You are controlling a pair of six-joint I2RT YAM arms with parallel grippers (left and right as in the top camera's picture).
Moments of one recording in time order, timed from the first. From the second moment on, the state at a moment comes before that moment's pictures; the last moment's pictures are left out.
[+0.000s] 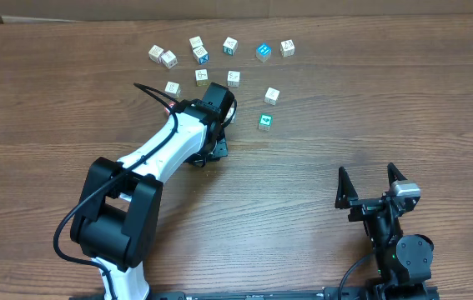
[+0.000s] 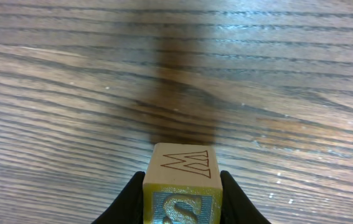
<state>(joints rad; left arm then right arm) -0.44 1.94 1.32 -0.83 -0.11 -0.60 0.13 0.01 0.02 -0.03 0.01 0.13</state>
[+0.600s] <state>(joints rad) -0.44 1.94 1.29 -0.82 -0.09 -0.56 0.13 0.01 0.02 -0.03 0.01 0.13</state>
